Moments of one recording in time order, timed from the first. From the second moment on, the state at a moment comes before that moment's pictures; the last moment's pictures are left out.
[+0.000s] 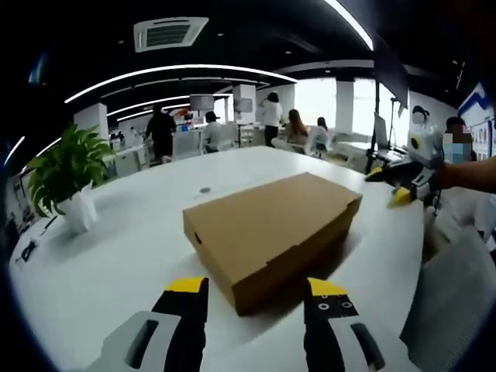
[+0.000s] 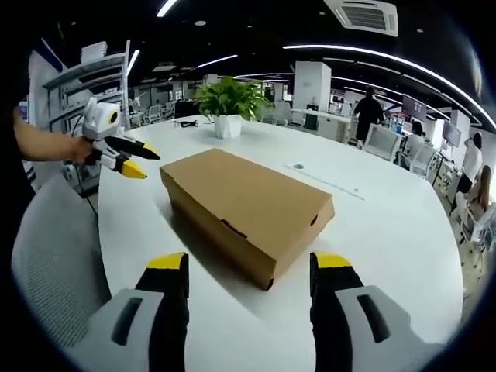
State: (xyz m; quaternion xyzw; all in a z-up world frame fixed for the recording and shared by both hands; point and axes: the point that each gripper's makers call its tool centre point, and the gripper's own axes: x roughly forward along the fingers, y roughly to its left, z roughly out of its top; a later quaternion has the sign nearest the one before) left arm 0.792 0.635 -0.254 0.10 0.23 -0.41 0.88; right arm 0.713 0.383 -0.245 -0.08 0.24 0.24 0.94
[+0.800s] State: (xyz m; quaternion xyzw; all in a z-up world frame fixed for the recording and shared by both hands) left arm 0.812 0.616 -0.273 0.10 0.25 -0.40 0.88; right arm 0.750 0.384 -0.278 -0.11 0.27 0.25 0.92
